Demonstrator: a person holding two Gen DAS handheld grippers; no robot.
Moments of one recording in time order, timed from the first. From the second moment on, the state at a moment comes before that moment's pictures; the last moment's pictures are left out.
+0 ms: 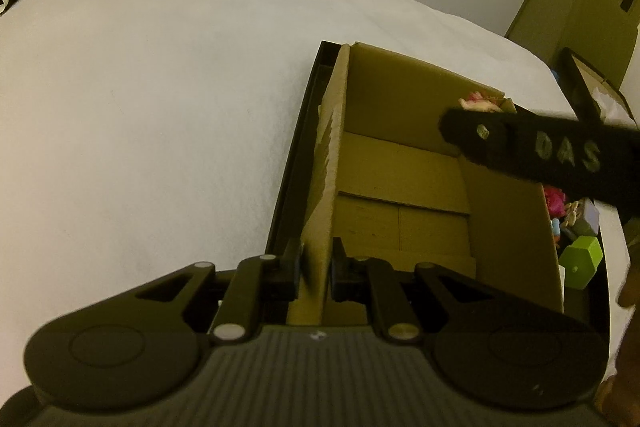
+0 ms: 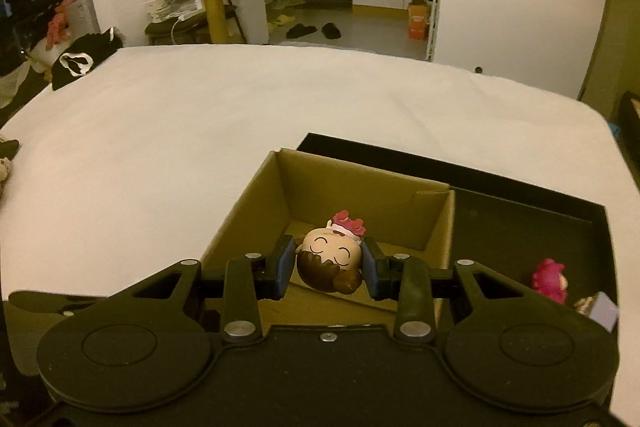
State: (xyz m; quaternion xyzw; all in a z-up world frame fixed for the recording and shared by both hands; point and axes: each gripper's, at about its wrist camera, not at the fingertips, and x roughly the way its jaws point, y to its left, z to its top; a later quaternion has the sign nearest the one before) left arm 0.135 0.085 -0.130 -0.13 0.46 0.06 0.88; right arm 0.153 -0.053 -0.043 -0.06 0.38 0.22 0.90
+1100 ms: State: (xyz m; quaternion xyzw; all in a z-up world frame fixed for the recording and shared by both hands) left arm 0.141 0.064 -0.115 -0.08 0.47 0.09 0.88; right arm 0.132 -0.145 -0.050 0.03 0.40 0.14 0.90
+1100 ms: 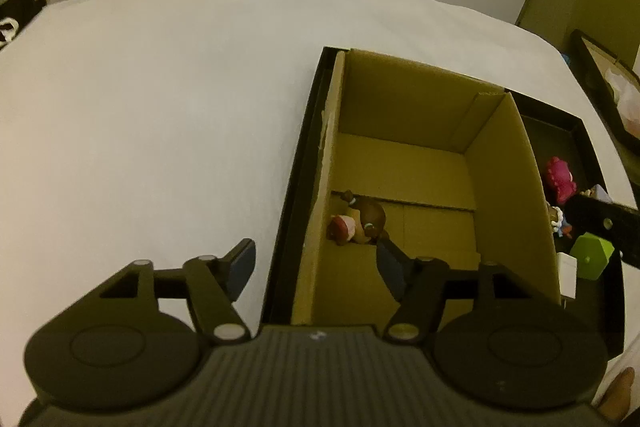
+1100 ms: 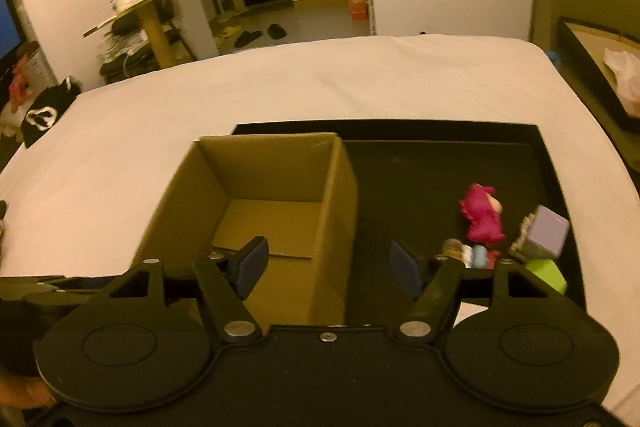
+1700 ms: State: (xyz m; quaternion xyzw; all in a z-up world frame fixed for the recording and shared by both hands) left arm 0.149 0.036 -0.104 -0.03 0.47 0.09 0.88; right arm 0.128 -0.217 -0.086 0.10 0.42 0.06 0.90
